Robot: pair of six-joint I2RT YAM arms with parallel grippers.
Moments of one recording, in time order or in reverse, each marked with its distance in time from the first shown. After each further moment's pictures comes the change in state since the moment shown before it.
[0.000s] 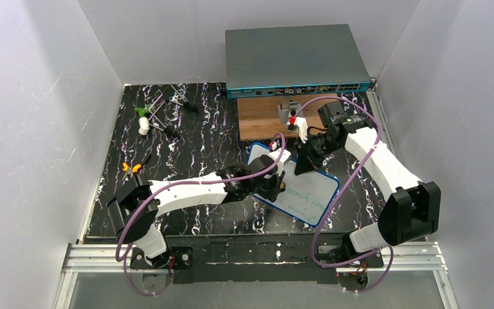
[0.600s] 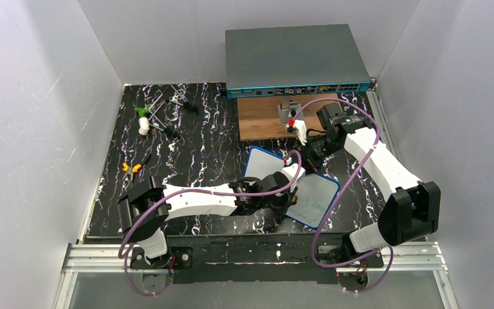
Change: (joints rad) left arm -0.137 0.071 0.020 0.071 -0.070 -0.006; right arm 0.005 0.000 0.000 -0.040 -0.021 -0.011
